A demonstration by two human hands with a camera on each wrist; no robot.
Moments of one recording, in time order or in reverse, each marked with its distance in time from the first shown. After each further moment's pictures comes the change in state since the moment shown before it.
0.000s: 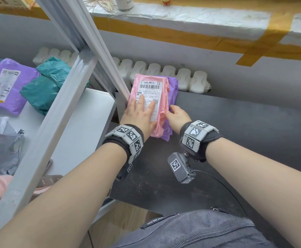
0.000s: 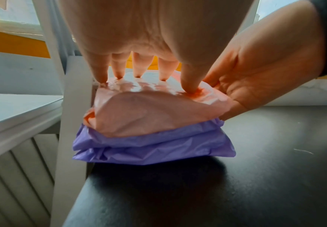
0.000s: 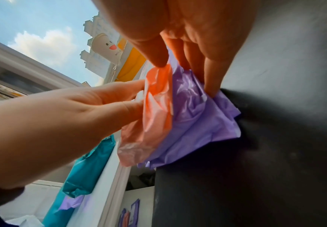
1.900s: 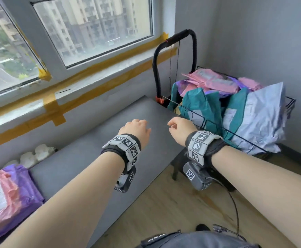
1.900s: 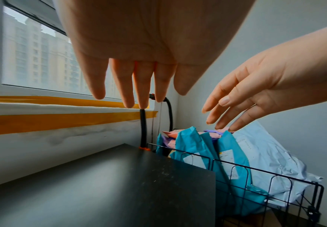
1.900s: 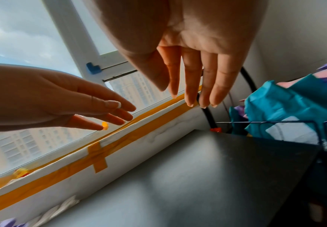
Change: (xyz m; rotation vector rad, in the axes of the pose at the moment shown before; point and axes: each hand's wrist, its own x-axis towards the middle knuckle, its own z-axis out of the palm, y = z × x) left_hand -0.214 0.353 -0.034 0.130 0.107 0.932; right_hand -0.381 0.240 -0.189 0.035 0.892 0.340
